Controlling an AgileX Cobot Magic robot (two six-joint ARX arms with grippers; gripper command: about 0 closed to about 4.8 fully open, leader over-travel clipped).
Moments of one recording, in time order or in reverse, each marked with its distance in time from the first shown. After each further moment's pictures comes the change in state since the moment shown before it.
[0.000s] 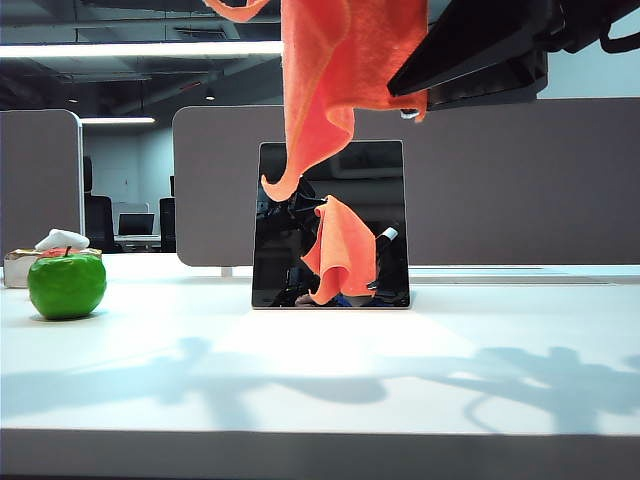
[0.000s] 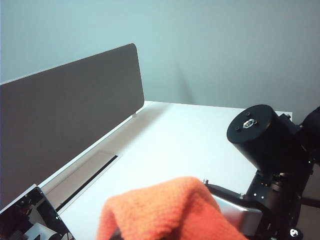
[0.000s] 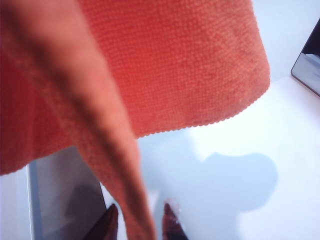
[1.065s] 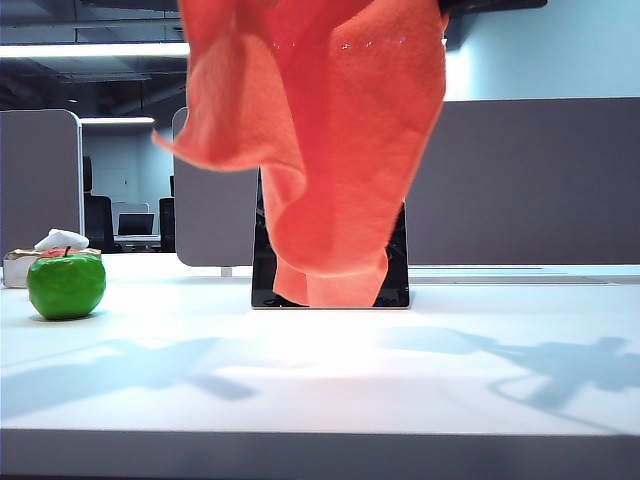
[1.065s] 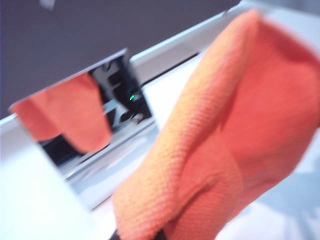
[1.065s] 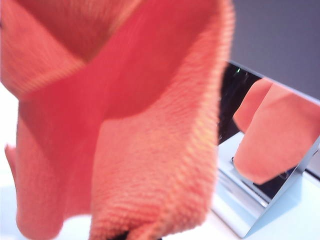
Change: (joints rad) left arm 0.000 -0.001 0.000 -0.339 -0.437 0.000; right arm 0.000 -0.107 0.002 0.295 0.317 -0.002
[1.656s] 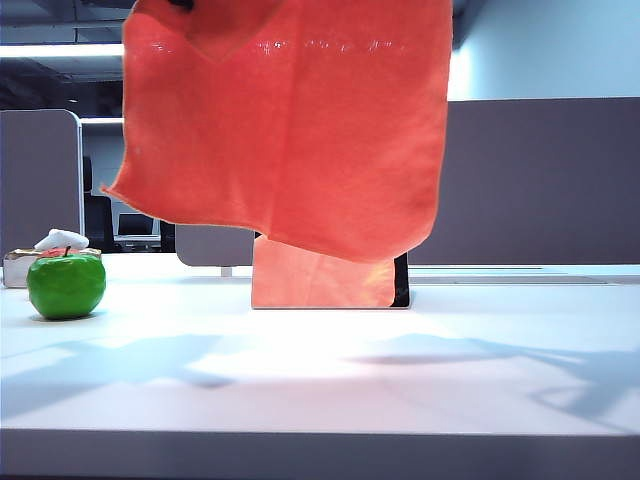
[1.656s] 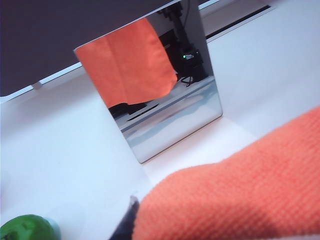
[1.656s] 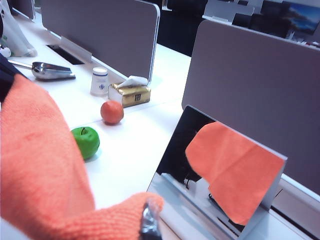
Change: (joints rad) left arm 0.000 0.002 0.000 -0.110 -0.227 0.003; right arm 0.000 -0.110 0.000 0.049 0.042 -0.004
